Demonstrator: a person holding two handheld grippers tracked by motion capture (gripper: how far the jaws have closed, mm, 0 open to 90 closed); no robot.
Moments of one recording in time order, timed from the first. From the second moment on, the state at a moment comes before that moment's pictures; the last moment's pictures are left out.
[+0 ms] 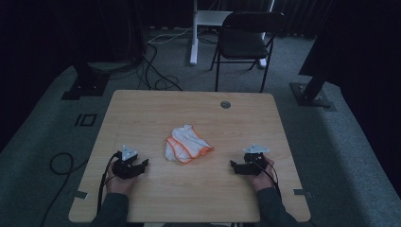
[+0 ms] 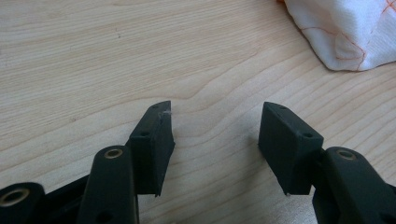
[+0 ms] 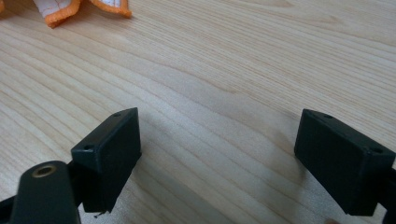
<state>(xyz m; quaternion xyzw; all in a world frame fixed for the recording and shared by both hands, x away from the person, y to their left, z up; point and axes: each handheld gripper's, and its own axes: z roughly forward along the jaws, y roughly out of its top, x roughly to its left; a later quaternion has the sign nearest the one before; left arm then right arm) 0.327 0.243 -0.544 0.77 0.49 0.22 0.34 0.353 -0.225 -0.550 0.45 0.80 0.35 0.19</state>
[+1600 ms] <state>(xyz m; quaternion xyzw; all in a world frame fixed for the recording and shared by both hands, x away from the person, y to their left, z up) 0.310 0.224 -0.527 0.78 0.47 0.21 0.35 0.329 -0.183 -0.504 0.40 0.79 0.42 0.19</state>
